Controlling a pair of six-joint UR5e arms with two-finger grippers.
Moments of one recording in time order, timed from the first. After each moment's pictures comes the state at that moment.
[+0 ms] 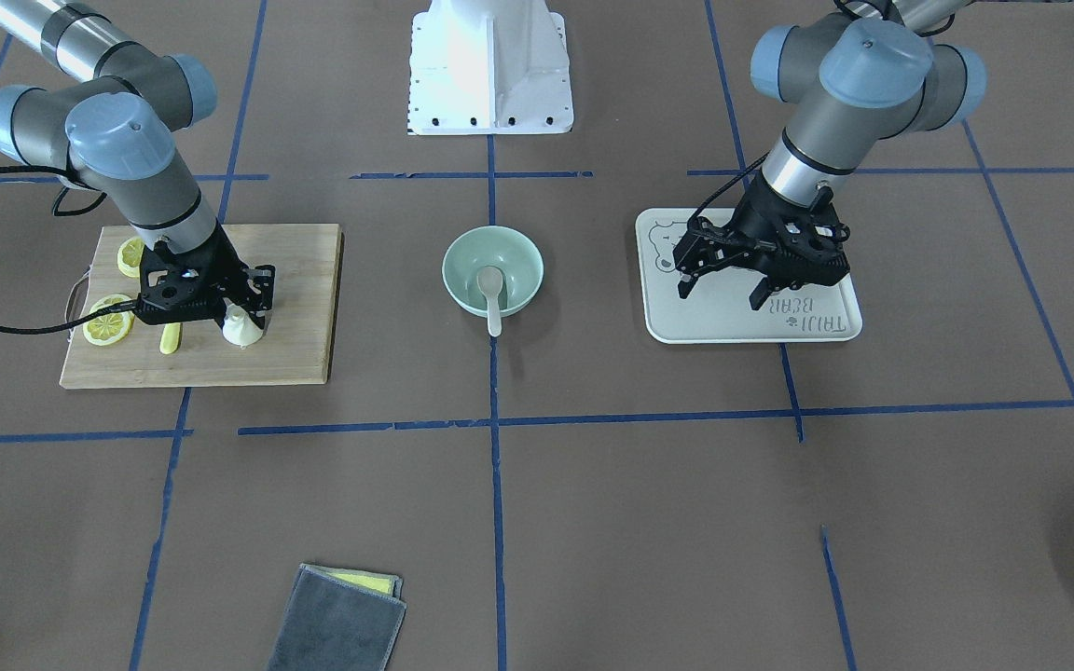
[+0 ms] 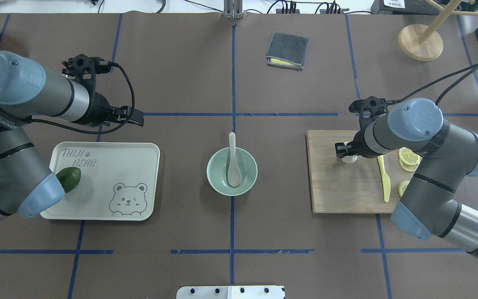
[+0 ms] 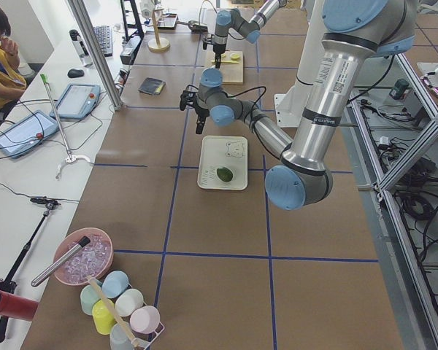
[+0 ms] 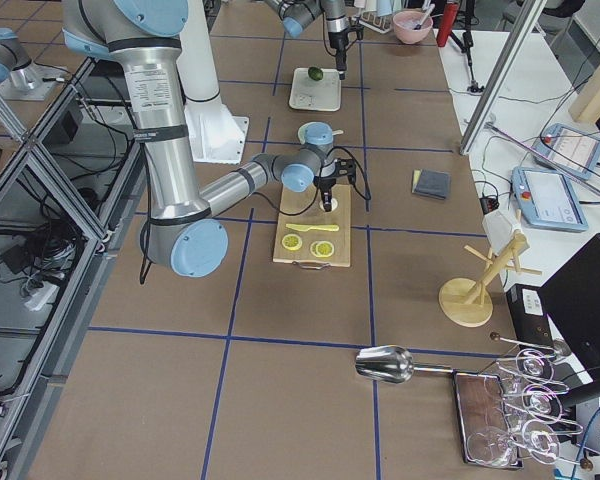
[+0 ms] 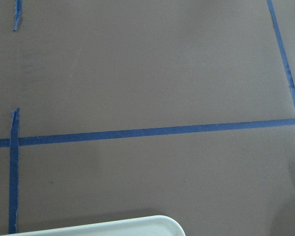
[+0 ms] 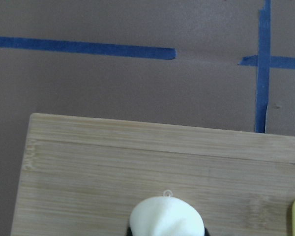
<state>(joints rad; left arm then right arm) -0.76 -1.90 -1.84 -1.95 -1.97 -1.05 0.66 -1.36 1.76 -1.21 1.89 1.03</state>
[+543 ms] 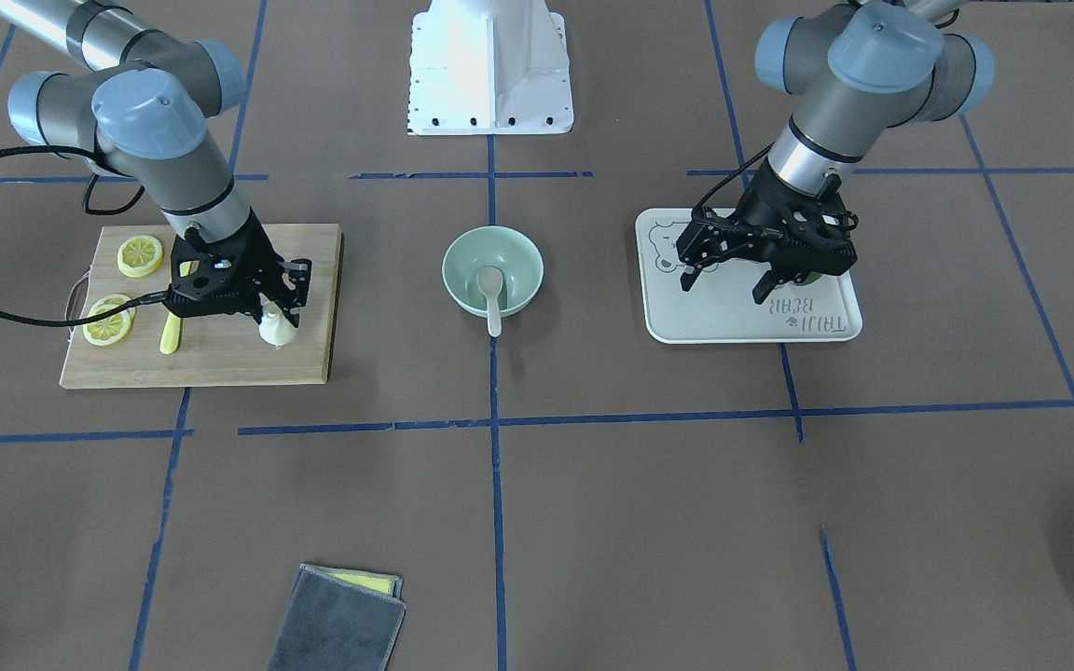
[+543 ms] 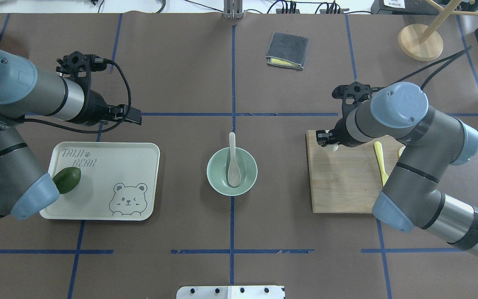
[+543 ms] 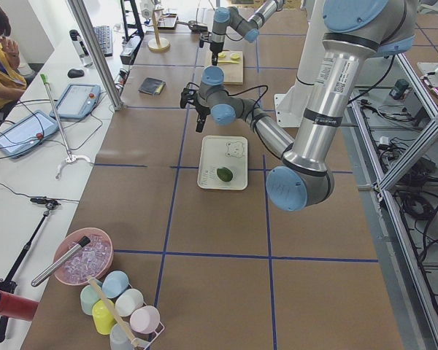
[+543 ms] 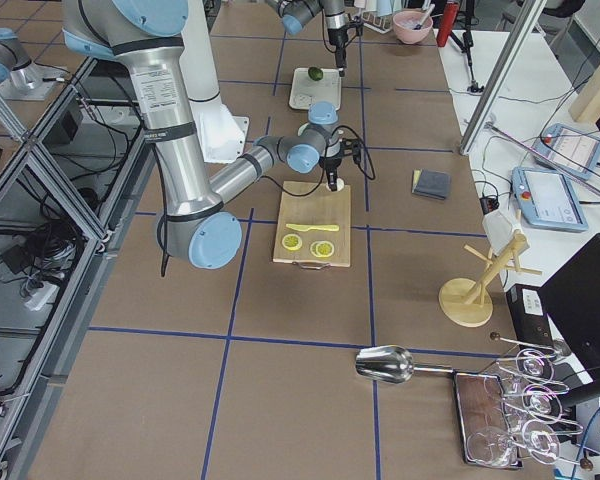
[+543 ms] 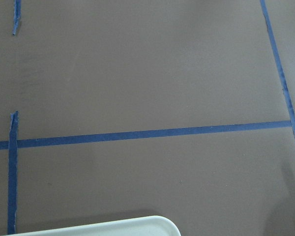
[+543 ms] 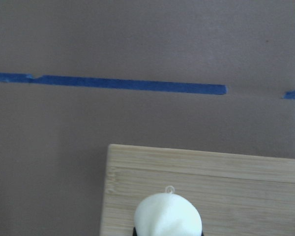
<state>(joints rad) -0.77 -1.88 -1.88 -1.95 -1.98 -1.05 0.65 -1.22 1.80 -1.32 1.88 1.13</state>
